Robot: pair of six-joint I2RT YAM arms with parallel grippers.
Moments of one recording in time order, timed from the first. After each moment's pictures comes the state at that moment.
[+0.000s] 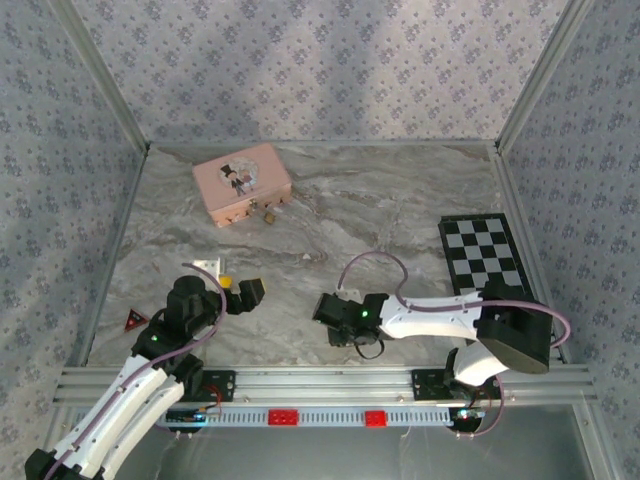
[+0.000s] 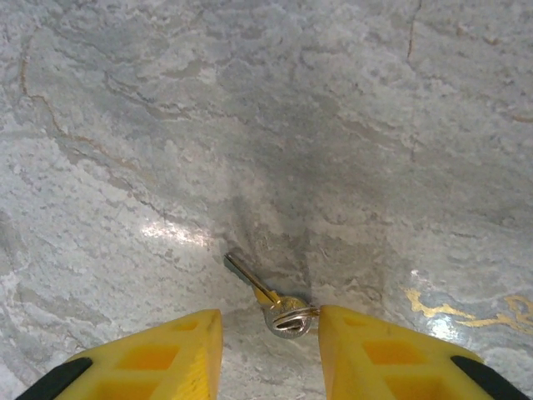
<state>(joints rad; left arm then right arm) -0.49 0.41 0.26 -0.32 0.09 -0.52 1.22 1.49 0.77 -0.57 0.13 1.07</state>
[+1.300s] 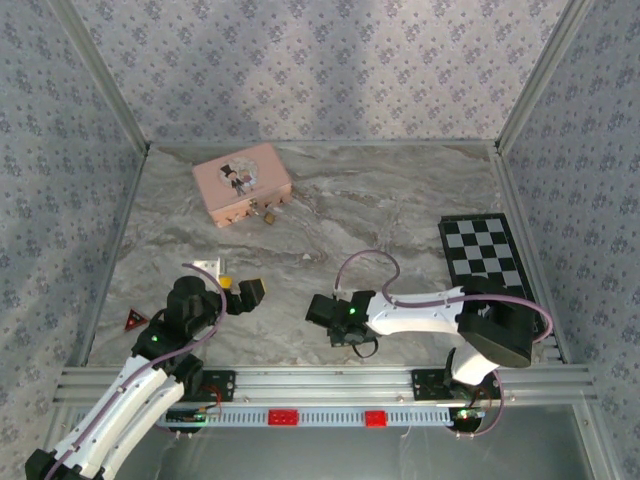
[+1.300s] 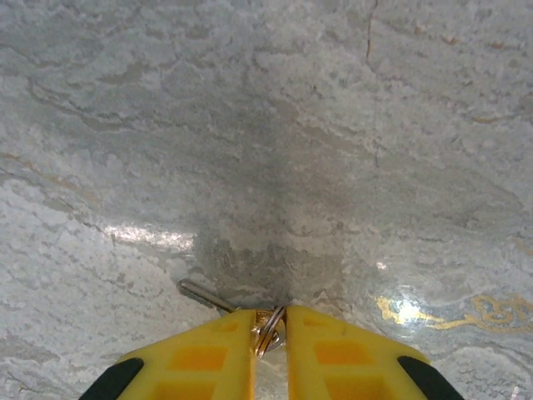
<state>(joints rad) -0.49 0.41 0.25 -0.31 0.09 -0.52 1.22 1.58 0.84 -0.66 0.18 1.10</state>
